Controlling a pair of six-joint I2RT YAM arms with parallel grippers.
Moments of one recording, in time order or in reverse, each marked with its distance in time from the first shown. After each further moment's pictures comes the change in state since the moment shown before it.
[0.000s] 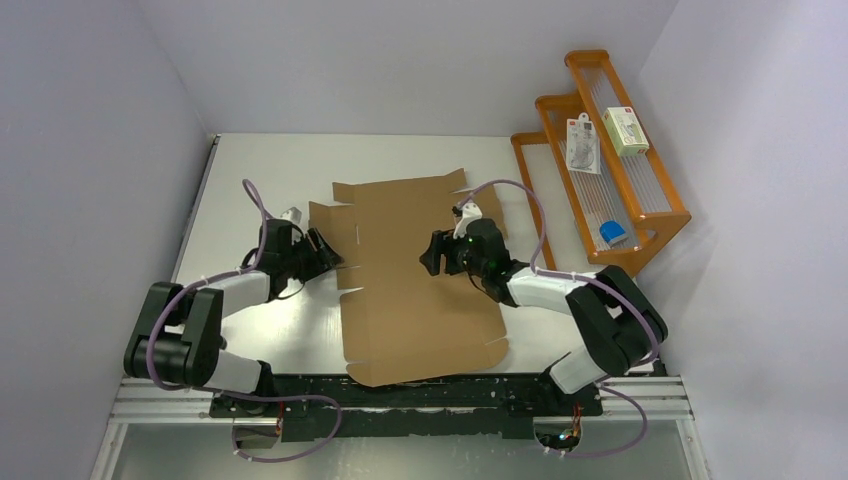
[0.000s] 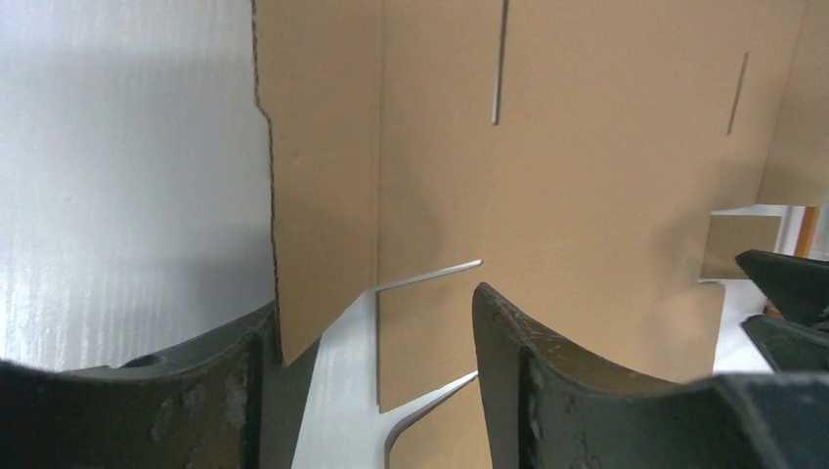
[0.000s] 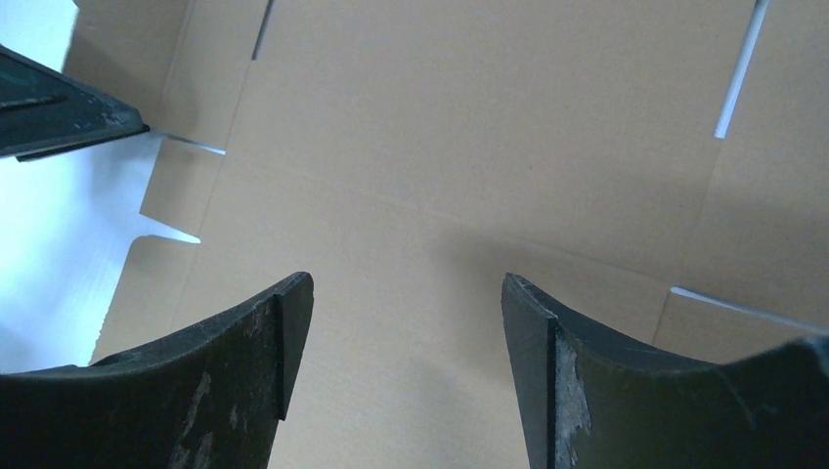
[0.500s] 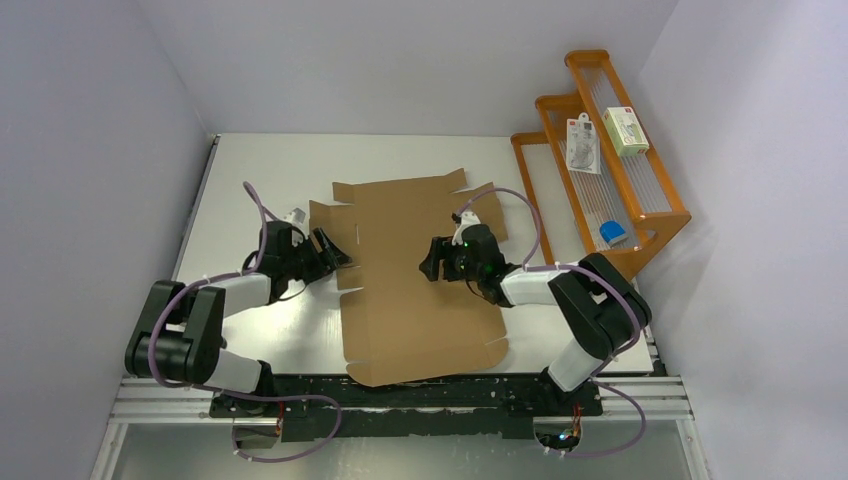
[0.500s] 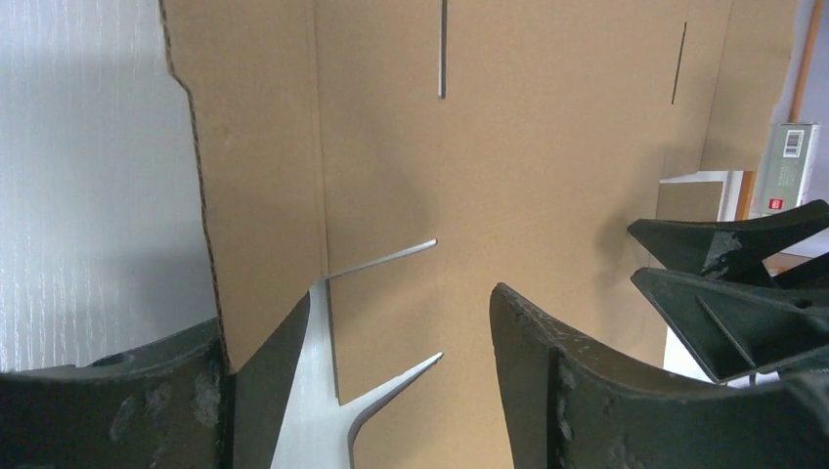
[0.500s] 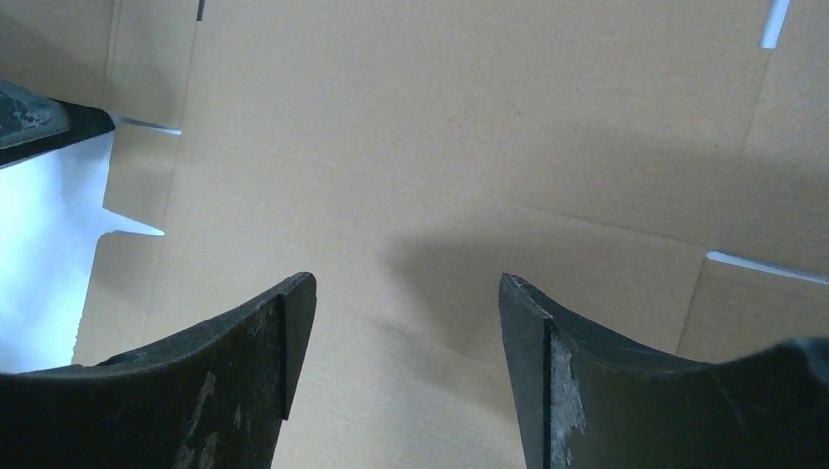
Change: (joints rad) left arm -0.008 0.030 -0.023 0.085 0.115 -0.036; right arm 0.001 0.114 -0.016 0.048 -0.007 0.076
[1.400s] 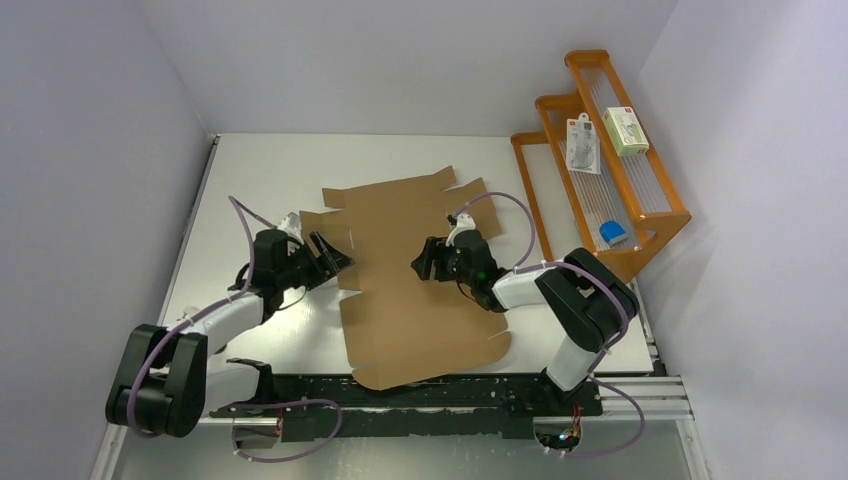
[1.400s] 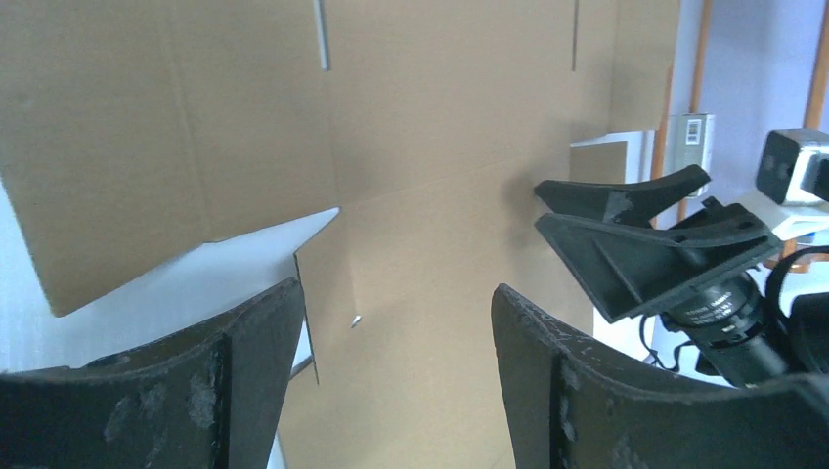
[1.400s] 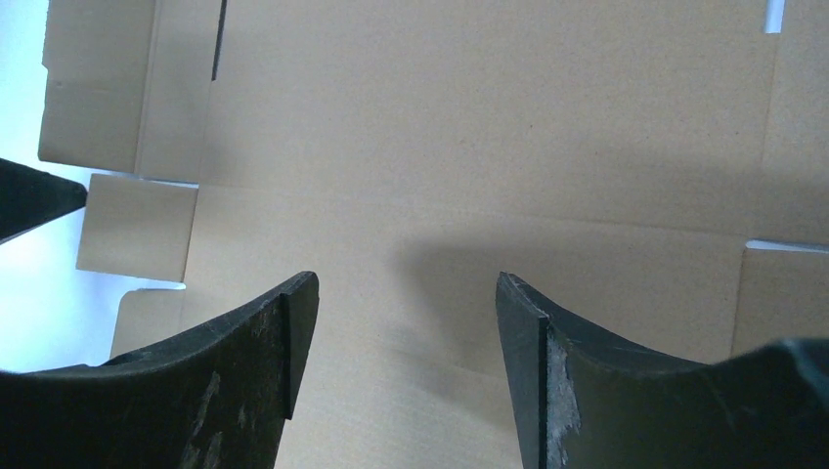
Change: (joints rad) left arm -0.035 -0.219 -0.088 -0.034 0.019 -0.121; right arm 0.055 0.068 -0.014 0.150 0.068 0.089
